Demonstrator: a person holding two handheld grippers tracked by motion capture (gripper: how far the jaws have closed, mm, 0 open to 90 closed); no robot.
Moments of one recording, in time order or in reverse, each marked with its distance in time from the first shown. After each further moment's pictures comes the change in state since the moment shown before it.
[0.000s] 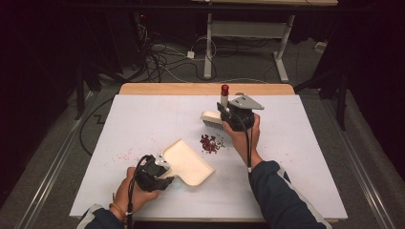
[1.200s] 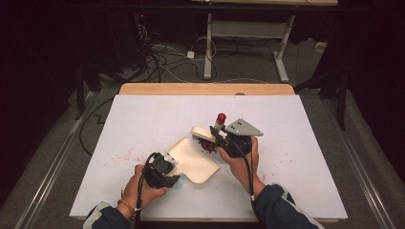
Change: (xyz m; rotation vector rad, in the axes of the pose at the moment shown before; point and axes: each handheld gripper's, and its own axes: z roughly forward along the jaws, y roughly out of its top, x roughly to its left) left arm -0.005 0.017 0.014 0.036 0.000 -0.022; right arm 0.048 -0.024 -0.054 0.023 0.102 -0.019
